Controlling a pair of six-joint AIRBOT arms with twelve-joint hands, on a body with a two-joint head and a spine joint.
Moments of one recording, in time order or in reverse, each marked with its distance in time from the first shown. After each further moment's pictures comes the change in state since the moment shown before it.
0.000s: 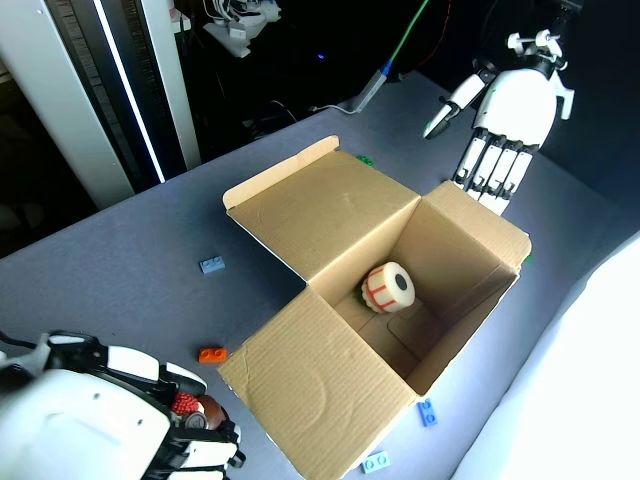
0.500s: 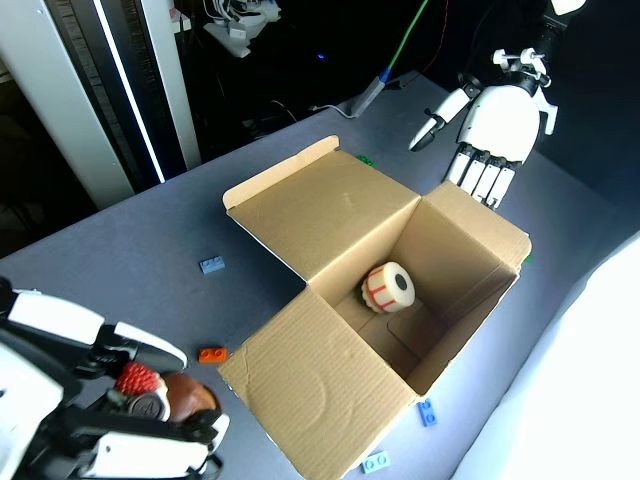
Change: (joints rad) left arm 0.023 -0.012 -0.042 -0.056 0.088 0.005; right arm 0.259 0.066 -0.075 -0.045 -0.126 0.008
